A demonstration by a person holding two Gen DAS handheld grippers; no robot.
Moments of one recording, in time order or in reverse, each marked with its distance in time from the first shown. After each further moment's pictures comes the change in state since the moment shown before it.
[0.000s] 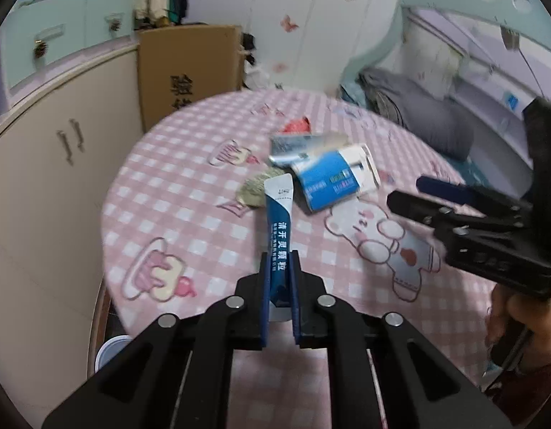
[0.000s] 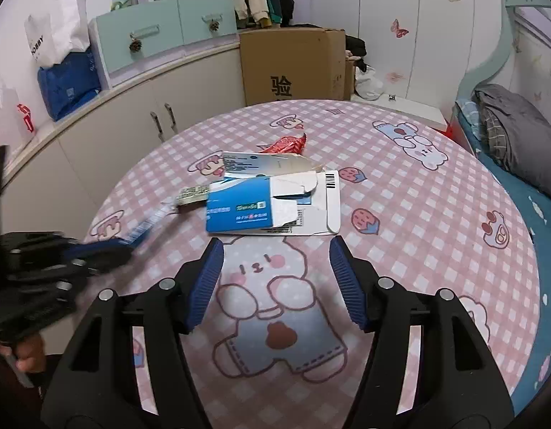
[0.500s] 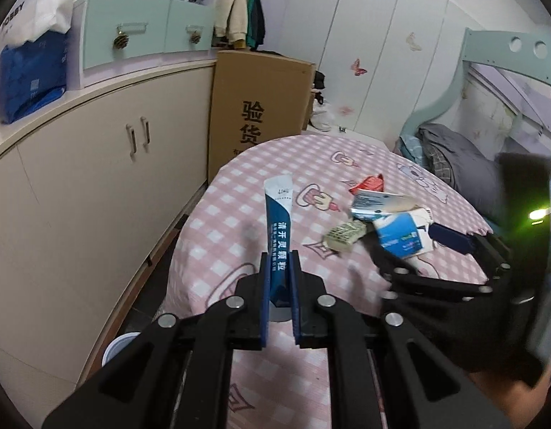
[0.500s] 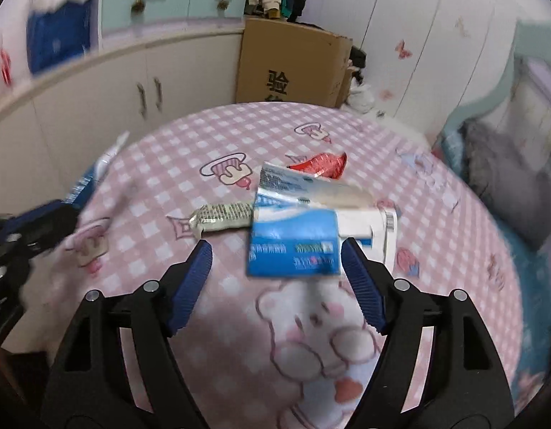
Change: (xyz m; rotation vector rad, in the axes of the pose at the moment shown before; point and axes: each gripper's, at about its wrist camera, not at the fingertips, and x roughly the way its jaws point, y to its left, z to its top) left arm -0.019 0.041 0.005 -0.193 -0.144 0.186; right arm 0.056 0.087 0.022 -0.199 0.029 -0.234
